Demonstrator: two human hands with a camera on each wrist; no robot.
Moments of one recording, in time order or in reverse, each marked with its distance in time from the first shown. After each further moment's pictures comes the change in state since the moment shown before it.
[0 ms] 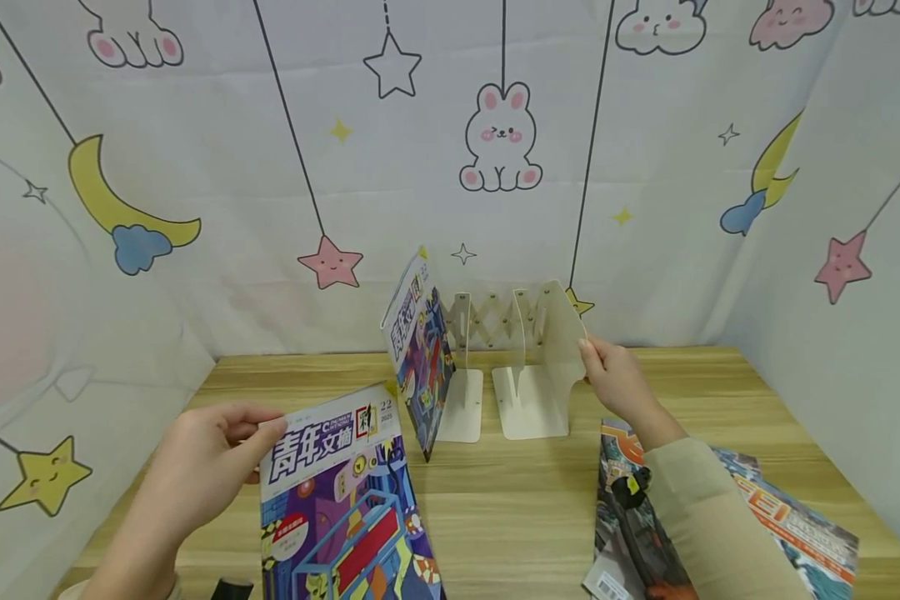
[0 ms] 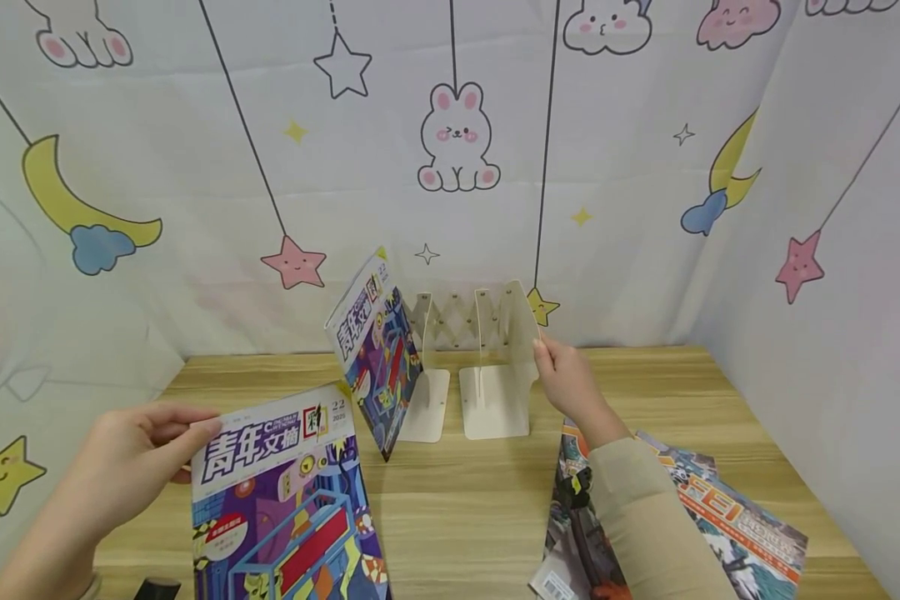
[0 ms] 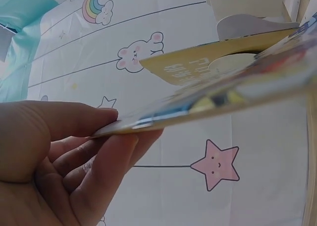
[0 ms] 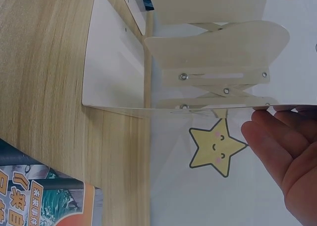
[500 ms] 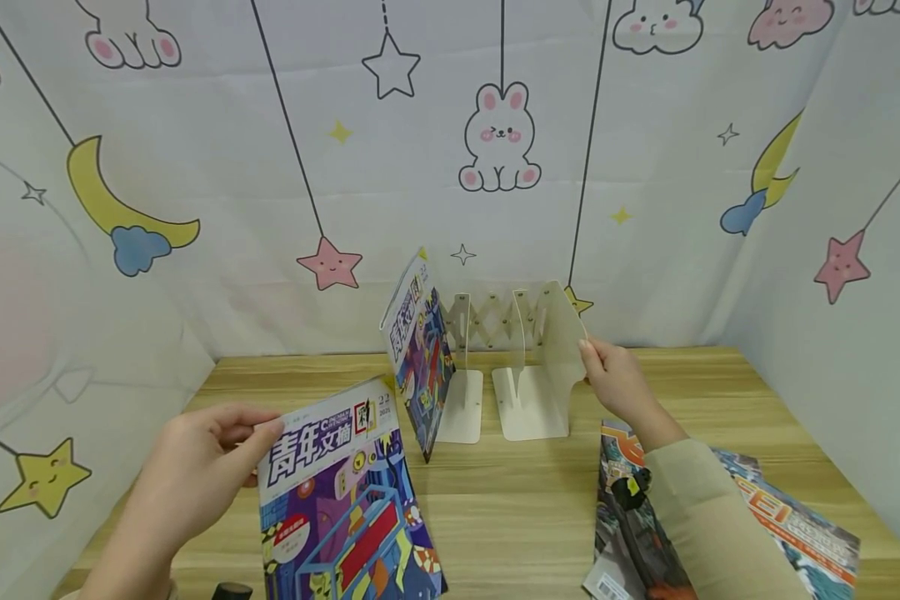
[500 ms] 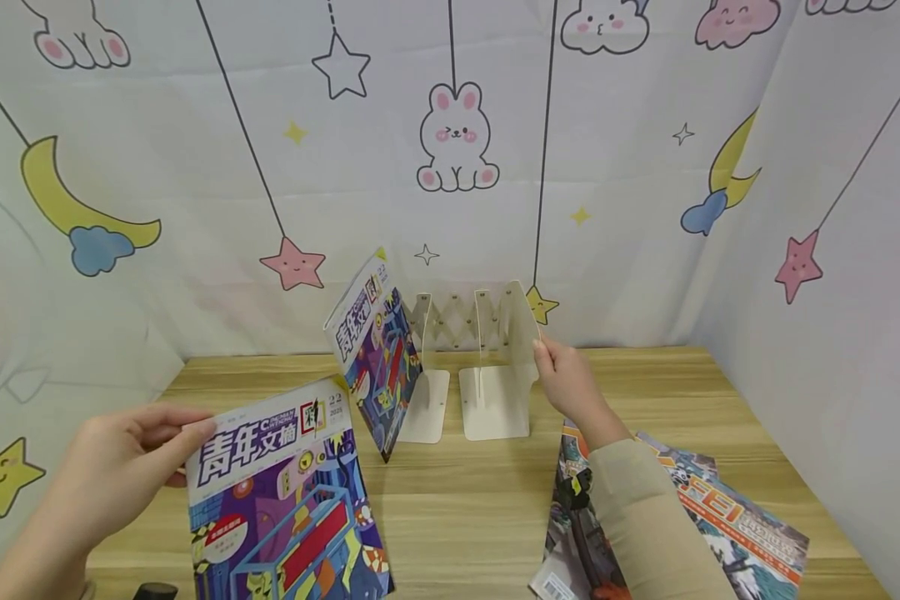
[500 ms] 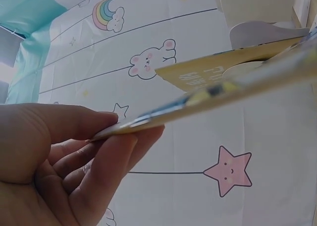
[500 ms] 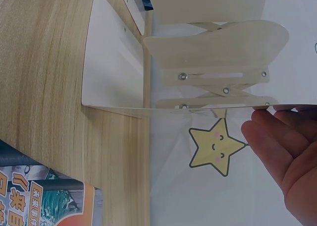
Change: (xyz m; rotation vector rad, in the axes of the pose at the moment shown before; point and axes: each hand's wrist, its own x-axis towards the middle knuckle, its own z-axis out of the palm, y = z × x) left_hand -0.007 0.008 -0.002 0.005 0.050 0.027; right_hand 0.000 0.001 0.001 0.010 -0.001 0.000
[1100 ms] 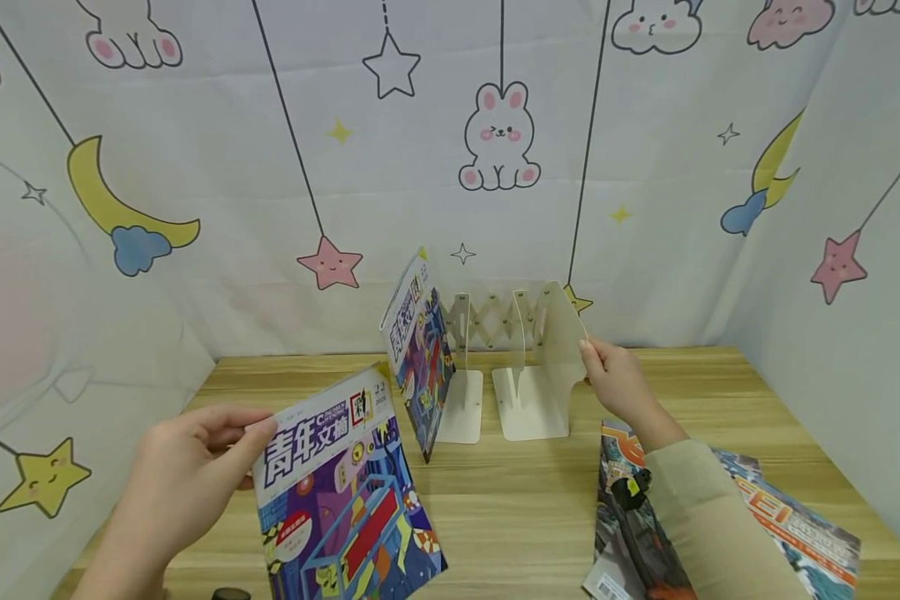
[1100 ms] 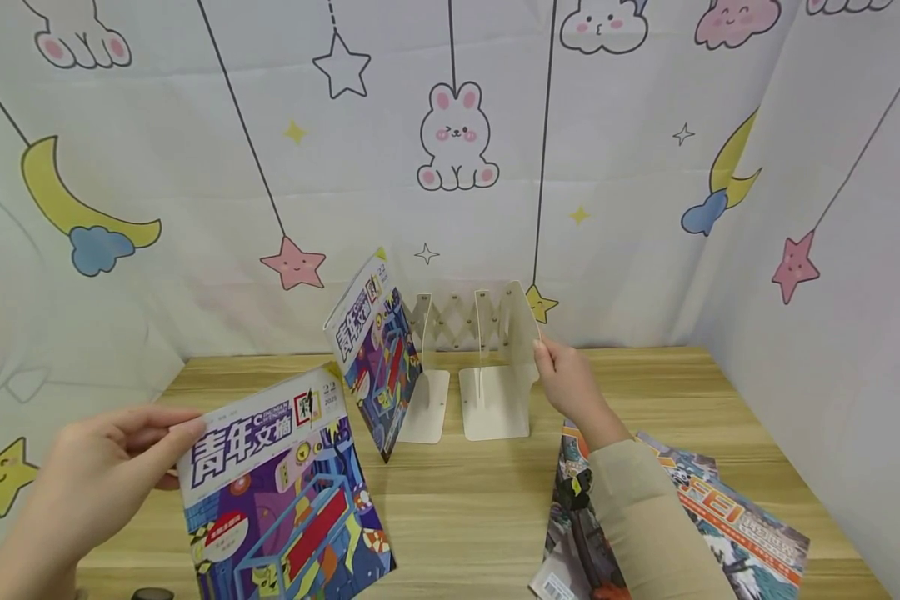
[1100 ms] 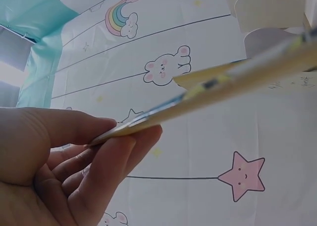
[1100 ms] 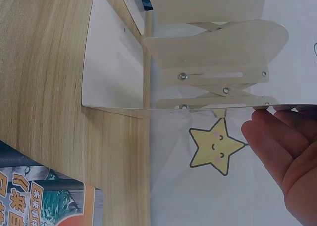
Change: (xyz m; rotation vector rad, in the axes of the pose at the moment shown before) left_hand -0.008 0.006 -0.001 -0.003 0.082 0.011; right_hand -0.001 0.000 0.000 0.015 -0.001 0.003
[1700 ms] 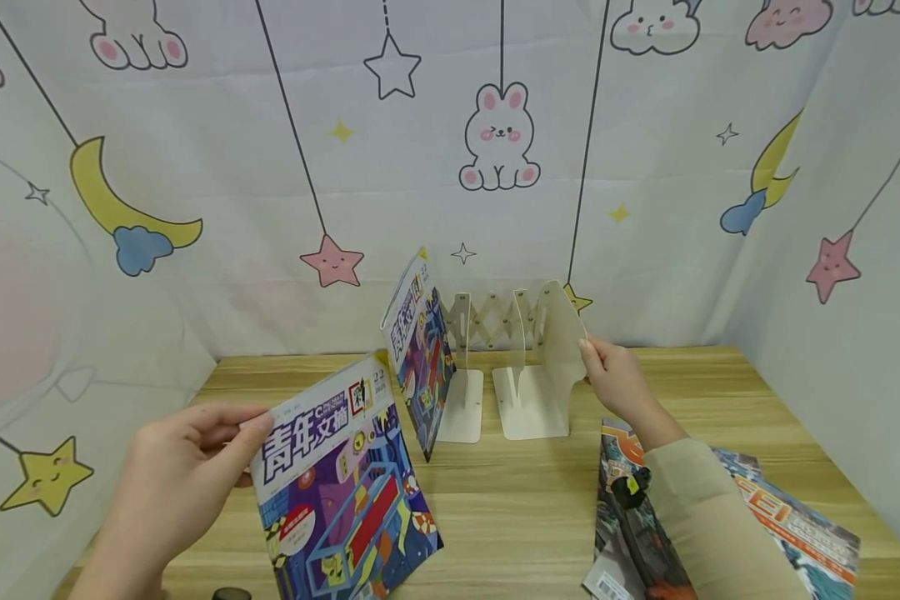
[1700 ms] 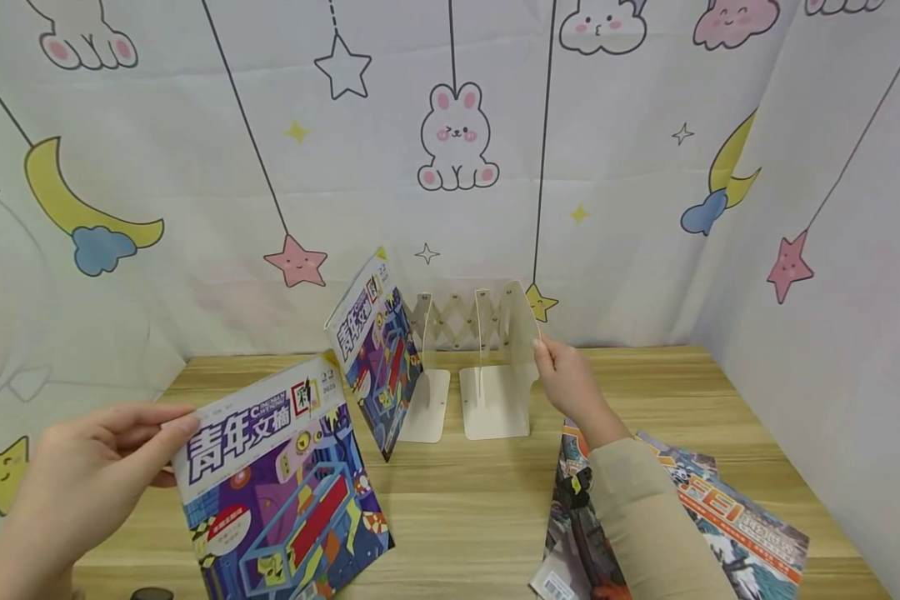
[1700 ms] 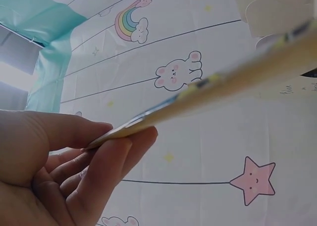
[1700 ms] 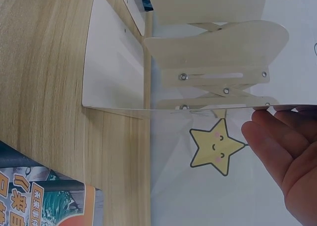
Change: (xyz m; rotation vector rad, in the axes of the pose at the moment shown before) left_hand -0.006 0.007 -0.002 -0.005 0.090 0.032; right_hand -0.001 -0.001 0.000 -0.026 0.020 -0.005
